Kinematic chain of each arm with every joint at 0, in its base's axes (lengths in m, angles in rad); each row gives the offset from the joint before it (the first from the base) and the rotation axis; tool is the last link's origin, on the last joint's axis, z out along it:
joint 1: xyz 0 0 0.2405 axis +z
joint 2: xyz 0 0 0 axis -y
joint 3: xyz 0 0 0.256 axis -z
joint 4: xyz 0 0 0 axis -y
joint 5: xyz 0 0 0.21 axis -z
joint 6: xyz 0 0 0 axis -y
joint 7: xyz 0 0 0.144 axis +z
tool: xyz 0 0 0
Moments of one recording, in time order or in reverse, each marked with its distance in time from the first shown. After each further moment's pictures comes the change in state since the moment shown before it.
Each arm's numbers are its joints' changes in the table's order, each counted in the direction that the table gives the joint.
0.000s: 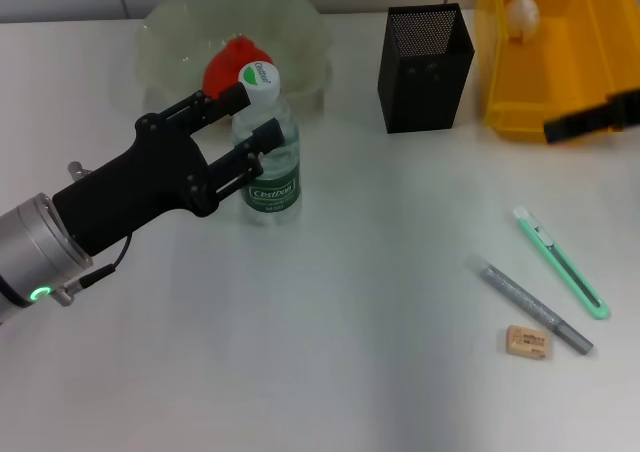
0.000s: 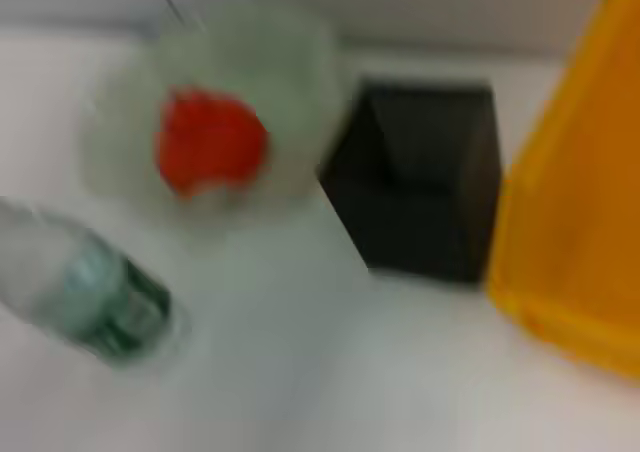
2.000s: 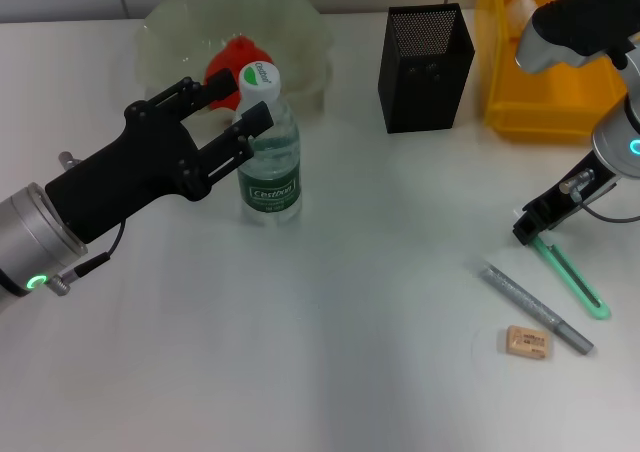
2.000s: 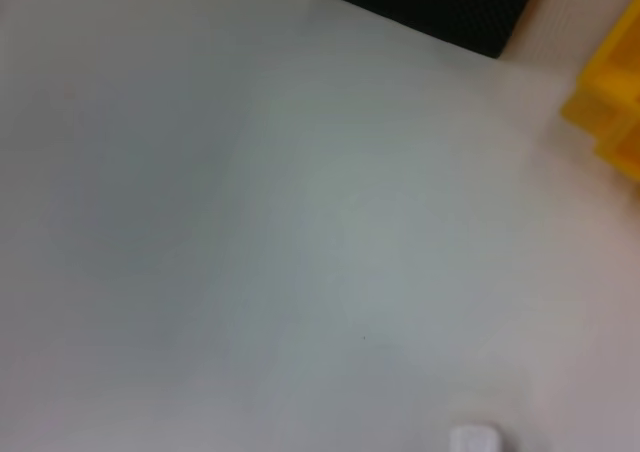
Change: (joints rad) left arm -0.011 -0.002 0.026 0.013 0.014 0.016 0.011; right arm 0.197 -0.007 0.411 -0.519 0.315 -0.313 0.129
